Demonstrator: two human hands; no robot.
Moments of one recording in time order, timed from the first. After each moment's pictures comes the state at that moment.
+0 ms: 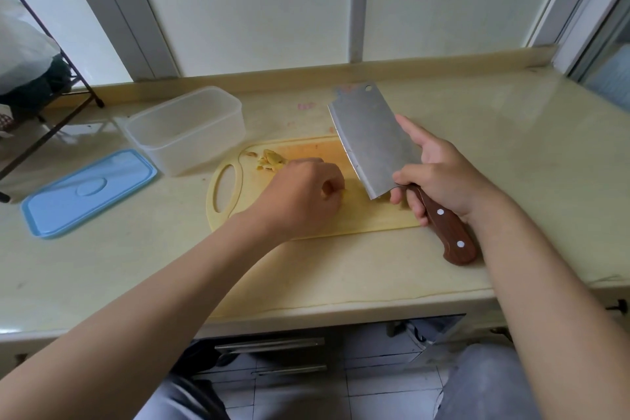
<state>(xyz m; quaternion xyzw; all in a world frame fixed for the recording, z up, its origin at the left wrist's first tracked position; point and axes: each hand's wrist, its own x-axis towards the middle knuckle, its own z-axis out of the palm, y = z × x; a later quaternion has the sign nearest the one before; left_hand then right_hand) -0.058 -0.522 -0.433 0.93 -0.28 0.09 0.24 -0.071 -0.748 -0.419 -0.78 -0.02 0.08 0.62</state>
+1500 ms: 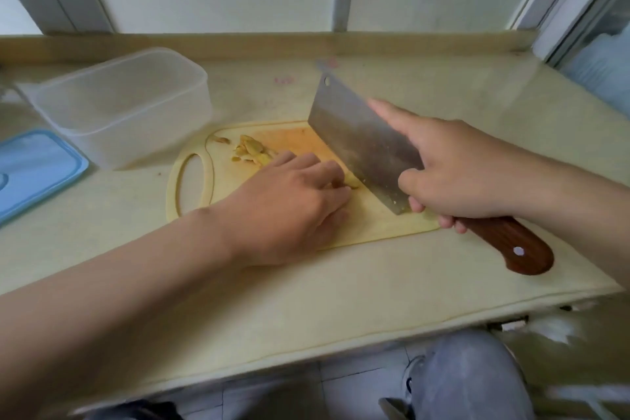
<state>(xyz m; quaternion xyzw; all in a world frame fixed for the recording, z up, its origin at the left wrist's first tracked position) -0.040 -0.496 -0.445 0.86 -0.49 0.14 0.03 -0.081 -0.705 -0.364 -0.96 -0.02 0.13 0.27</state>
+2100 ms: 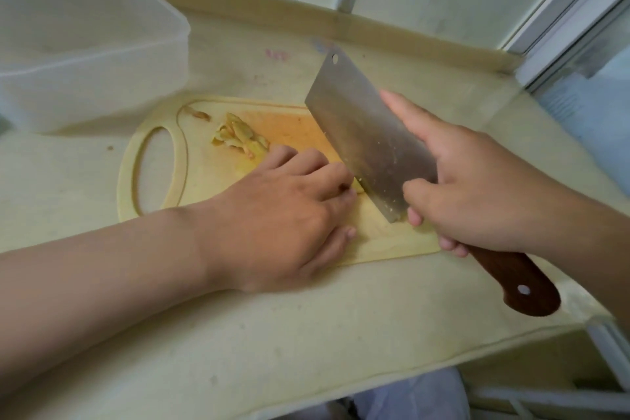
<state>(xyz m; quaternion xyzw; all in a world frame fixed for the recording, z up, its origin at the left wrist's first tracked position) -0.036 -0.491 -0.456 0.86 -0.49 0.11 0.07 -0.075 -0.685 -0.361 -0.97 0.03 0.13 0.22</state>
